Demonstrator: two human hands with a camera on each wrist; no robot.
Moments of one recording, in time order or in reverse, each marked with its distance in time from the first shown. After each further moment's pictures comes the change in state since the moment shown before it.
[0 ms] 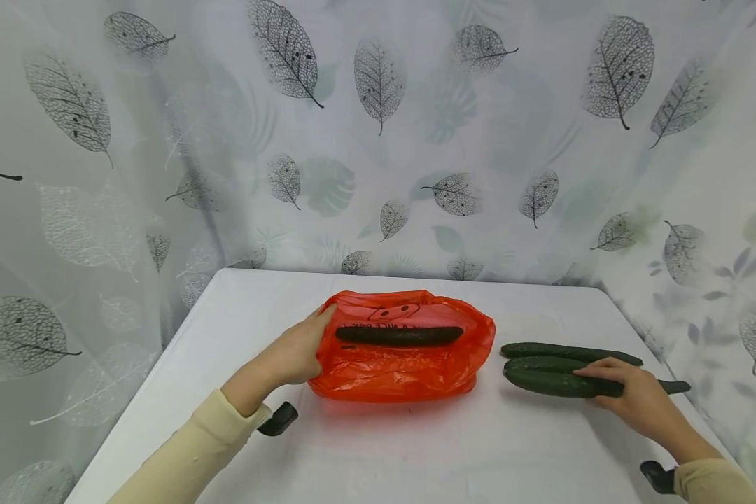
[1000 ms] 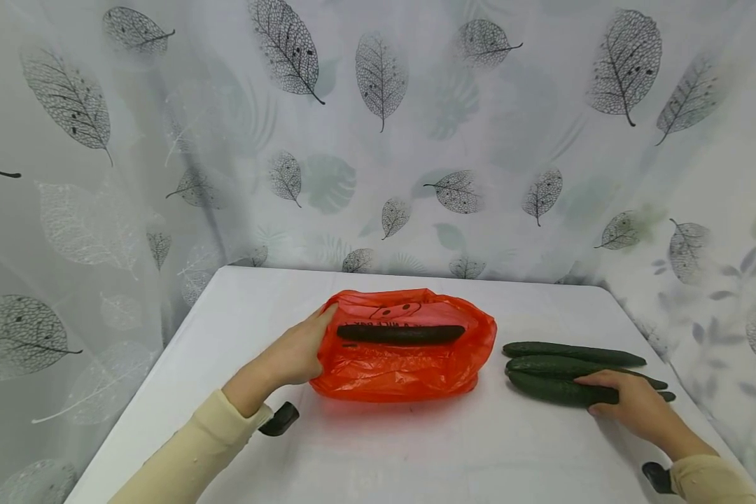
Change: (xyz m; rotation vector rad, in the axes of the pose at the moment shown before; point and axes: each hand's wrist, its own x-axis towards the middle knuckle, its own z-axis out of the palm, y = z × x) left_hand 0.002 0.000 0.001 0.000 -0.010 -0.013; right_hand 0.002 0.018 0.012 -0.005 -0.187 0.075
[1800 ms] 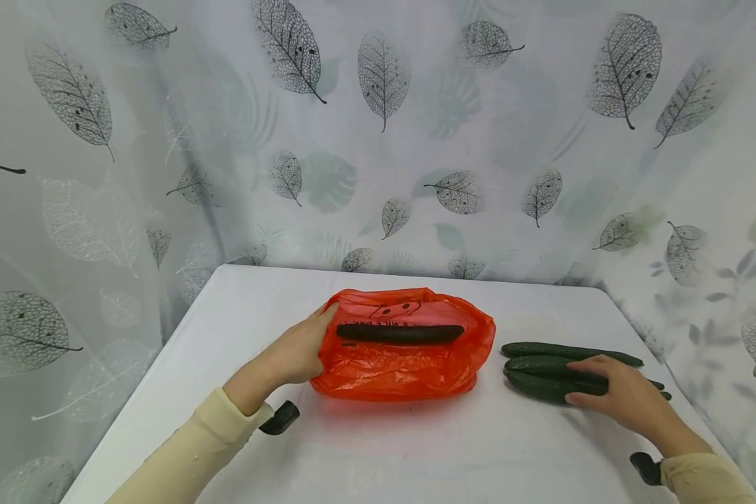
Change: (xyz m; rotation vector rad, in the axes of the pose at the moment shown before) left_hand -0.001 0.001 -0.001 -0.003 0.002 0.005; right_hand 0.007 -0.043 -0.021 -0.029 0.005 0.053
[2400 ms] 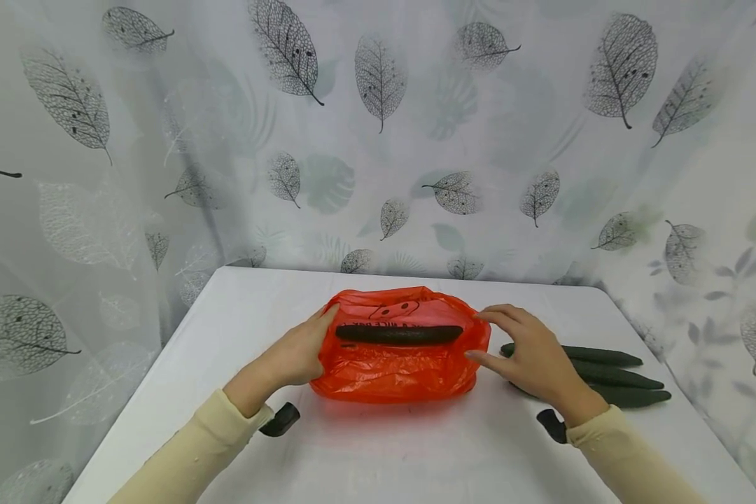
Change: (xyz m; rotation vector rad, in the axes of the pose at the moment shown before) left_hand 0.001 0.002 0.002 0.002 0.003 0.003; right_hand 0.057 -0.146 -0.002 0.080 0.330 -0.349
